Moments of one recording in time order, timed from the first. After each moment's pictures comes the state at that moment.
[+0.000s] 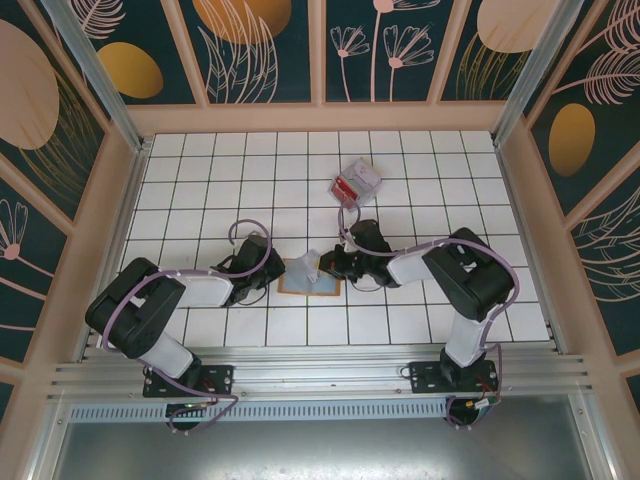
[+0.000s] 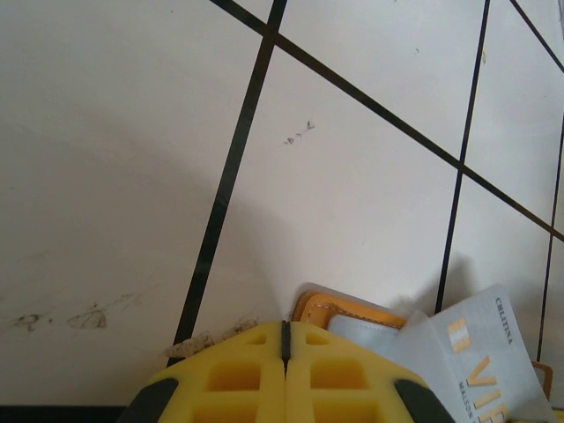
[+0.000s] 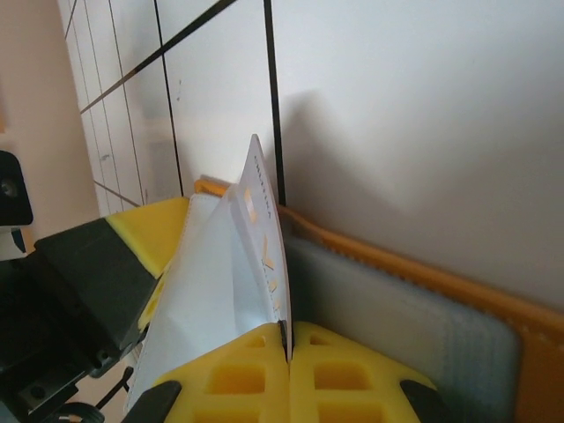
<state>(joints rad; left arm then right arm) -0.61 1.57 0.50 0.26 -0.04 -1.06 0.66 1.80 0.68 0.41 -0.54 1.03</state>
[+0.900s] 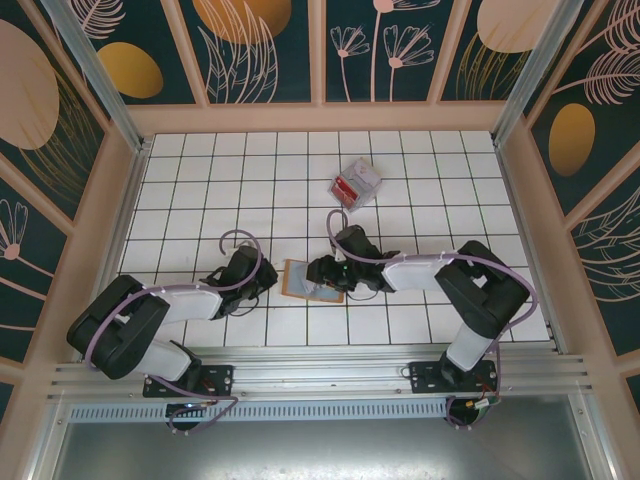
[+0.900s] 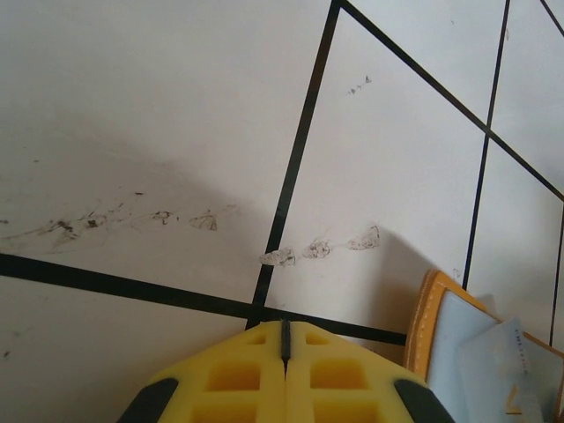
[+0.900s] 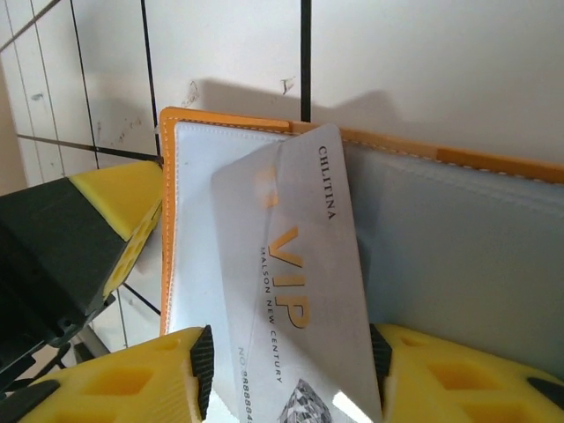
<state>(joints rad) -0.61 1.44 0.38 0.25 -0.04 -1.06 0.80 1.68 0.74 0.10 -0.38 0.96</state>
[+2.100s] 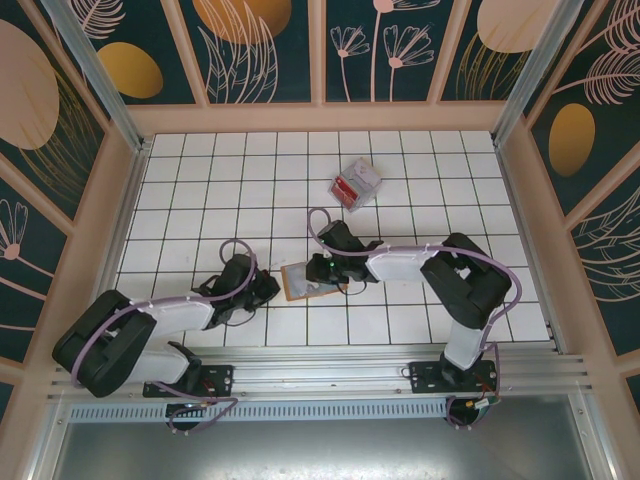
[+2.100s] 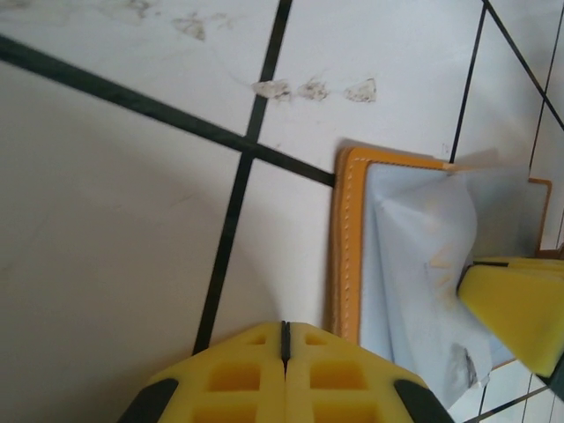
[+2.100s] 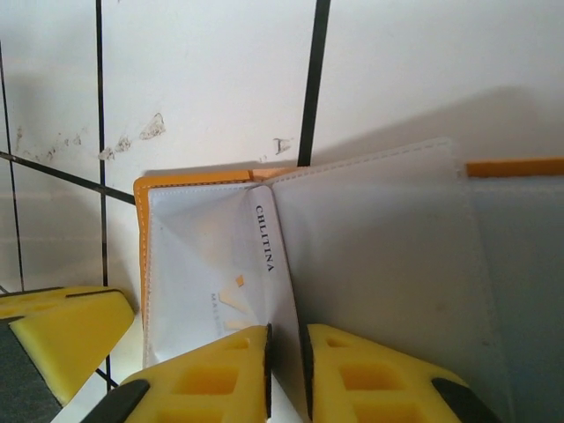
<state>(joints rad) -0.62 1.32 0.30 0.20 0.15 -1.10 0.83 1.79 0.90 -0.06 -0.26 0.81</state>
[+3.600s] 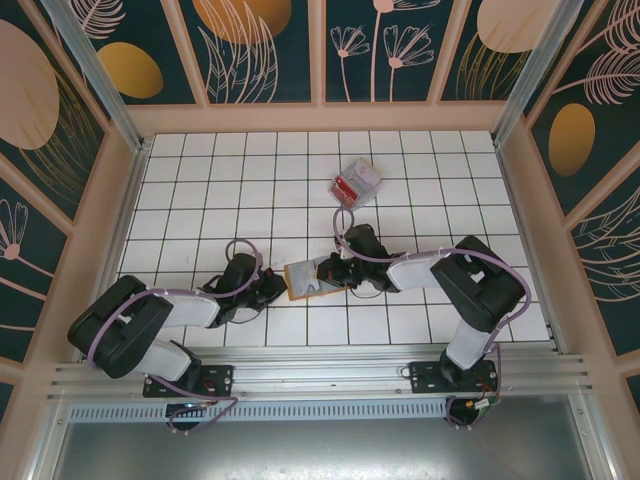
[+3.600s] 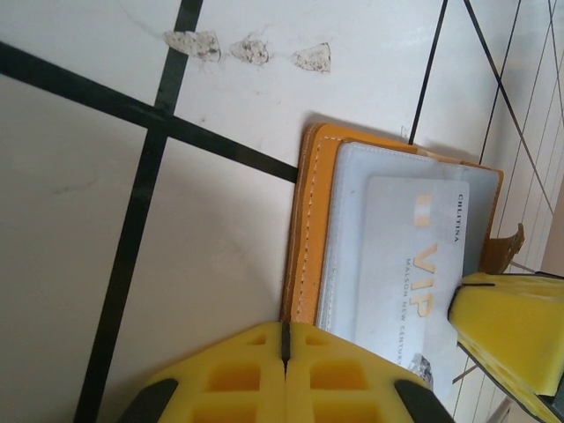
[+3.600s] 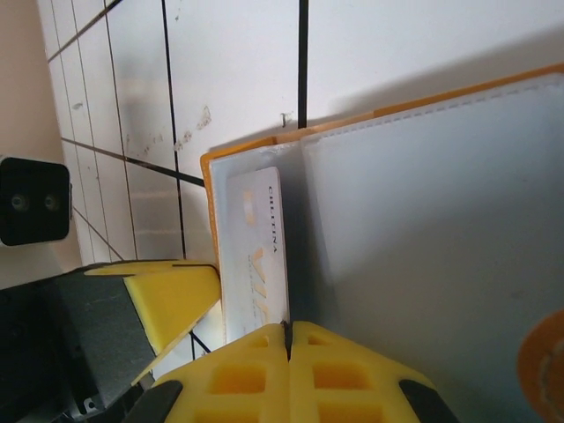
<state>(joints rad) -0.61 1.45 0.29 0.42 0.26 -1.19 0.73 1.72 0.68 0.29 -0.50 0.97</state>
